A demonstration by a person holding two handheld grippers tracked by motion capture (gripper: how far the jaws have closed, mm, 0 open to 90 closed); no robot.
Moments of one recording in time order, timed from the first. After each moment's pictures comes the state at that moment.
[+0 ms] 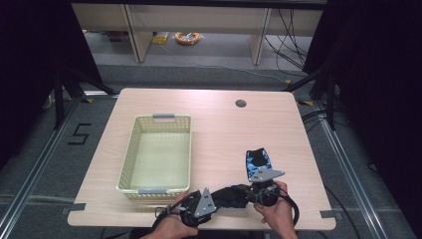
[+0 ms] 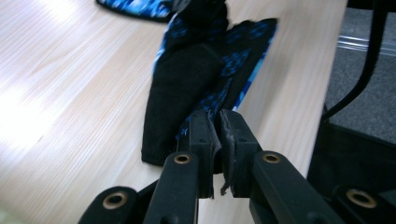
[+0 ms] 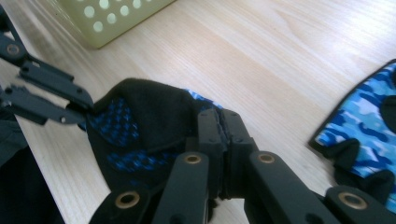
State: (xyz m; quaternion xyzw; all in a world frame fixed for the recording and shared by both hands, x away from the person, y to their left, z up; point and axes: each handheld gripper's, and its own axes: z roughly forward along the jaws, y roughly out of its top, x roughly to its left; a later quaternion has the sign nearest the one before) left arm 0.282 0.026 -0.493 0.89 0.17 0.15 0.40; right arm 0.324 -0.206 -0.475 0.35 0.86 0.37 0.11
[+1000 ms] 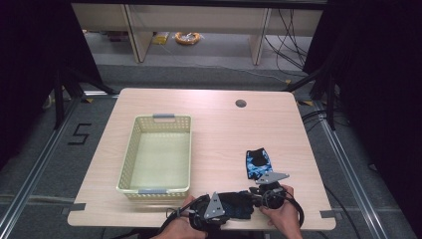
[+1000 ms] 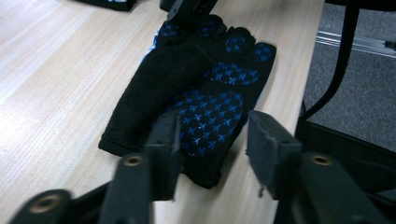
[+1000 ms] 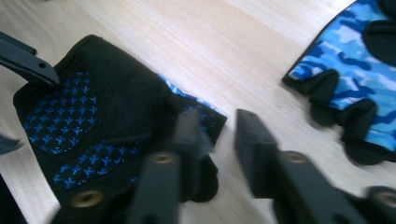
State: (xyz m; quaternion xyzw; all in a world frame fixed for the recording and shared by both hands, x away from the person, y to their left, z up) left arm 0.278 0.012 -0.507 0.89 0.17 0.11 0.40; right arm 0.326 -0.226 -0.499 0.39 0.85 0.33 0.11
